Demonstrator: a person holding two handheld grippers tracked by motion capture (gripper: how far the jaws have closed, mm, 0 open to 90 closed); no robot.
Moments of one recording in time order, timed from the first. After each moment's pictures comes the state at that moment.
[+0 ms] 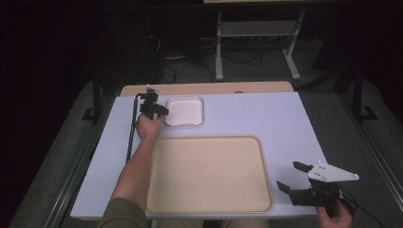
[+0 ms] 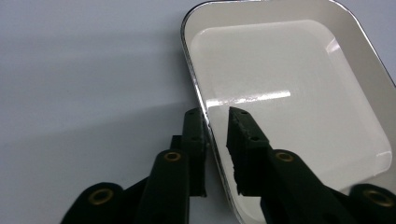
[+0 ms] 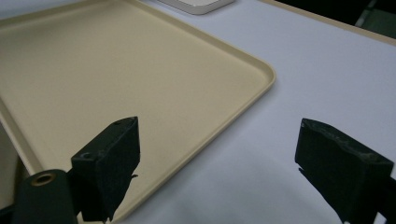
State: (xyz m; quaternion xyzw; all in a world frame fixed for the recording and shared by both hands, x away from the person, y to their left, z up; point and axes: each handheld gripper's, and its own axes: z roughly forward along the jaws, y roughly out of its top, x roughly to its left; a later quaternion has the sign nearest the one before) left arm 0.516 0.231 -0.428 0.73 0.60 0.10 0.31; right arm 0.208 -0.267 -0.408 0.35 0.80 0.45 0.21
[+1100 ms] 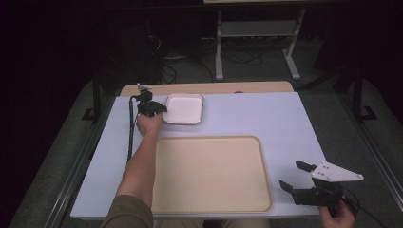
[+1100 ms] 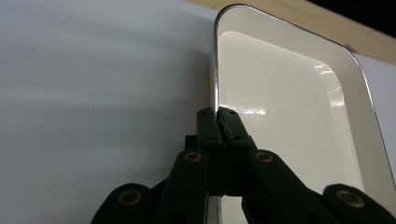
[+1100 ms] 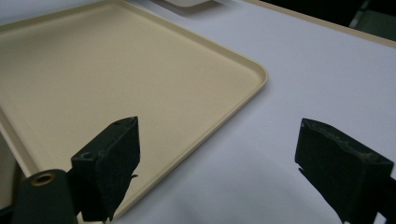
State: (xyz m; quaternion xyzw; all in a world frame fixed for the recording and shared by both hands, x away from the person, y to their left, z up) left arm 0.515 0.244 -0.423 0.64 0.67 0.04 0.37; right arm 0.207 -0.273 -0.408 0.36 0.79 0.45 0.21
